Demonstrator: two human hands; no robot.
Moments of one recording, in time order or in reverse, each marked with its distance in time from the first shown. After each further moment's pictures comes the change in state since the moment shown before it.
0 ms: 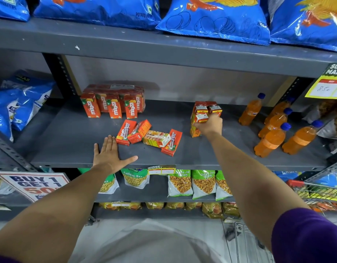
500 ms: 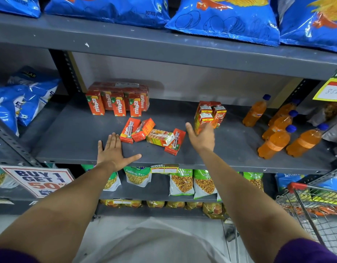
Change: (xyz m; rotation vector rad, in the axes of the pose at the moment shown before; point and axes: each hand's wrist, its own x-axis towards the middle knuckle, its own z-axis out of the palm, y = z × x) left_hand -0.001 0.000 0.001 -0.016 0.028 -0.001; right_hand -0.060 0.001 0.032 0.053 0.059 -0.051
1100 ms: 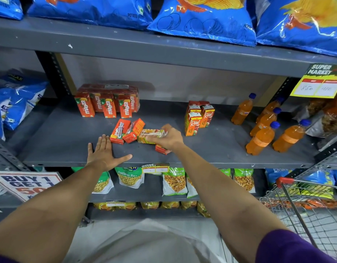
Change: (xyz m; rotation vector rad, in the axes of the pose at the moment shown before) left_hand -0.001 0.001 -0.004 -0.017 -0.055 -0.008; right_hand -0.018 -0.036 0.031 -0.092 -0.474 -0.011
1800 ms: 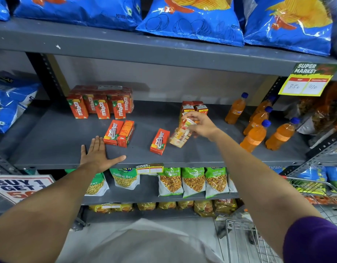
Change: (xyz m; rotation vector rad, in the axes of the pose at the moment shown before) left_hand -0.002 0.001 -0.001 -0.031 -0.010 0.010; right_hand 0.009 0.053 -0.125 0.175 -0.067 -0.270
